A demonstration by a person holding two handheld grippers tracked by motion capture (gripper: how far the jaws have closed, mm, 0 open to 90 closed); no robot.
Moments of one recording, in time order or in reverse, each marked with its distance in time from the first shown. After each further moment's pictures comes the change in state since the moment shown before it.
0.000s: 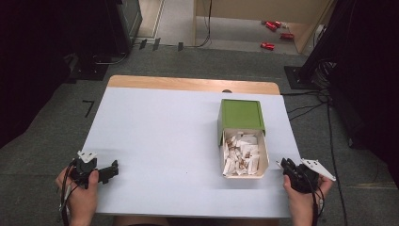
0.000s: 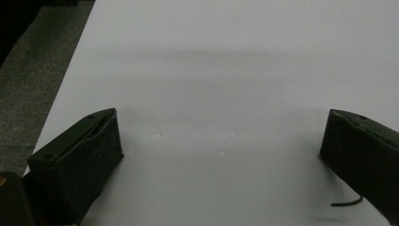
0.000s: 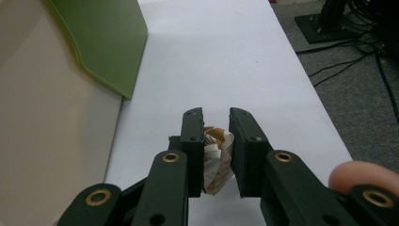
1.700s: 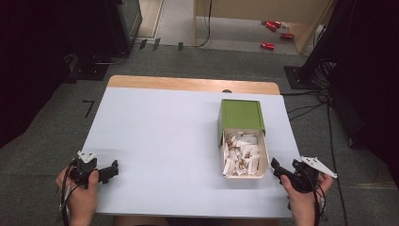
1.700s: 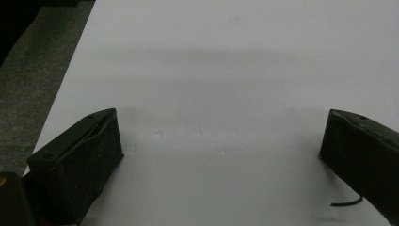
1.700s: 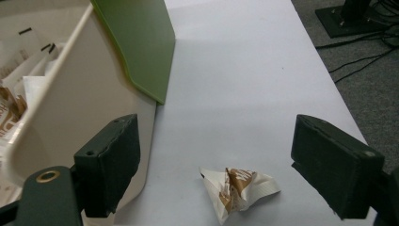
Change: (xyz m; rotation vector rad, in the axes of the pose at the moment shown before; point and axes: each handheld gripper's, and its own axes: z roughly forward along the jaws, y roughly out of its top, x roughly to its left) left arm 0.000 0.000 0.000 -0.001 0.000 -0.001; right arm 0.013 0.014 -0.012 0.028 0.067 0.020
